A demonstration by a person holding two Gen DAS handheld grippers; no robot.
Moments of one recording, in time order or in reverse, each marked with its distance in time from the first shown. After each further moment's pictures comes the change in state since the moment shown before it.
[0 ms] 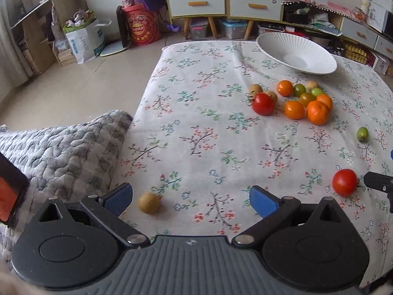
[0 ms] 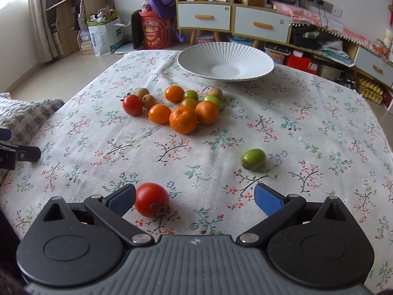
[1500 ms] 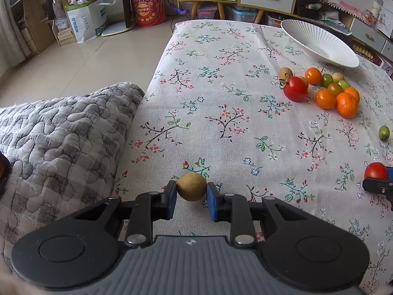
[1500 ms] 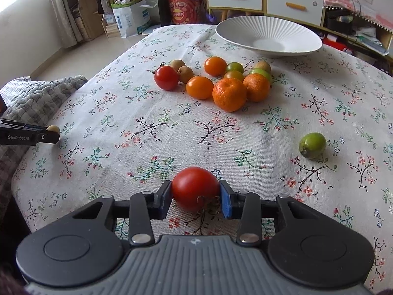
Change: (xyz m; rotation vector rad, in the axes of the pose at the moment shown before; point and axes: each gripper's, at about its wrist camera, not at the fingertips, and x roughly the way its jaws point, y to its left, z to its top) left arm 0.041 0.033 -0.011 -0.043 0.047 -0.058; right arm 0.030 0.018 -0.003 -0.029 0.076 0.105
